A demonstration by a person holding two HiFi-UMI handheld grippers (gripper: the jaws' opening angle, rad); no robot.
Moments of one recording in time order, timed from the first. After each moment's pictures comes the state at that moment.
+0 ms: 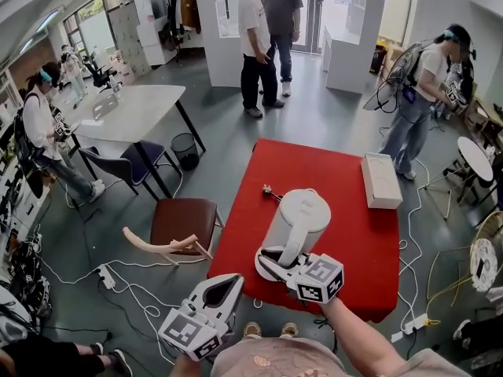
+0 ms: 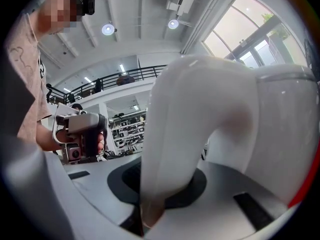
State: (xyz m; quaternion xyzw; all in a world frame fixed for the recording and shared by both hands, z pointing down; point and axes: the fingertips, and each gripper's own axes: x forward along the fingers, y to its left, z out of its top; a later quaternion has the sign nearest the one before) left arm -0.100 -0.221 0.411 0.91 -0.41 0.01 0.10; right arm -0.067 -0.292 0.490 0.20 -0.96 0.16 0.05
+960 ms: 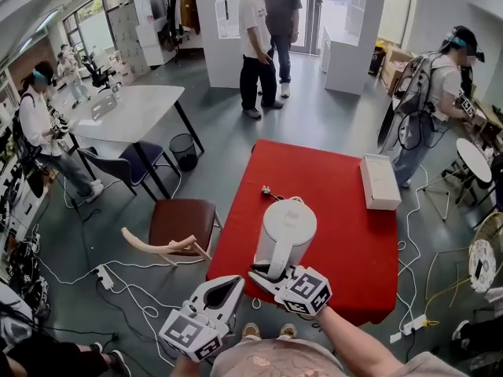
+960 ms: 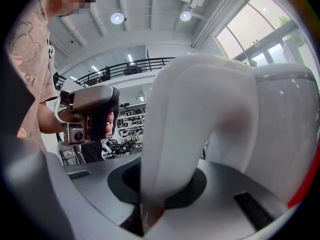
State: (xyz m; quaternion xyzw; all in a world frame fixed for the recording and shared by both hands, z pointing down) left arm -0.096 -0.220 0.415 0.91 -0.41 0.01 0.10; right arm -0.091 -0.262 0.518 0.18 -0.97 0.12 0.11
